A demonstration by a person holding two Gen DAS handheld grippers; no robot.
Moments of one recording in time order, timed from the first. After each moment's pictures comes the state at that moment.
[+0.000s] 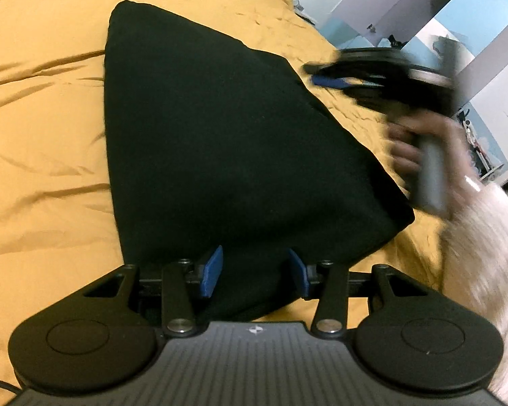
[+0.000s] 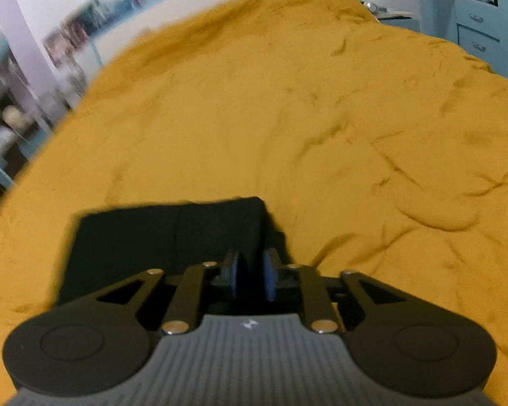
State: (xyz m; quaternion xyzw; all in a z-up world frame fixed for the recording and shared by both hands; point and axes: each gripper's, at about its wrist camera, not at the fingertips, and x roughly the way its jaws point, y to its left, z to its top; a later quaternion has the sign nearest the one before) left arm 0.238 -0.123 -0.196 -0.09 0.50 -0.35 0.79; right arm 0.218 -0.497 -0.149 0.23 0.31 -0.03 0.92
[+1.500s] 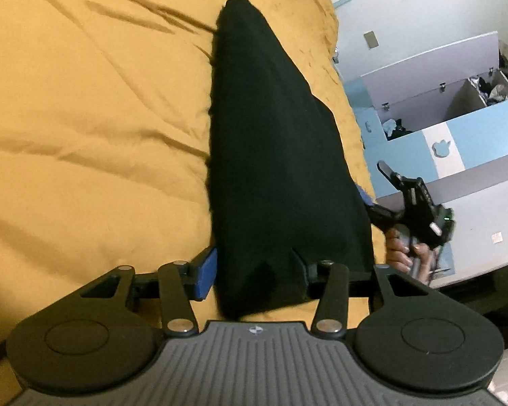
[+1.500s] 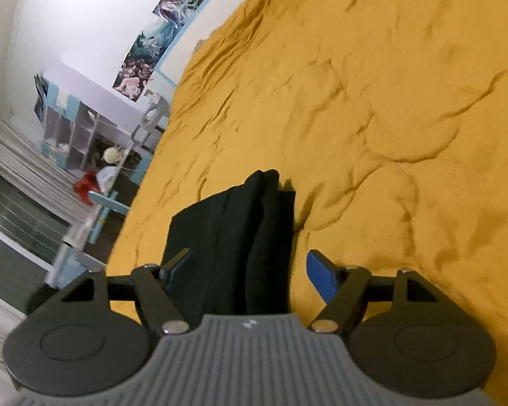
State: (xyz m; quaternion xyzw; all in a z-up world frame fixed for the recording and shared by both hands) left arm 0.260 -0.027 -0.232 -0.32 0.52 -0.31 0.73; right arm 0.193 -0.611 -0.202 0.43 0.32 0.12 0.84
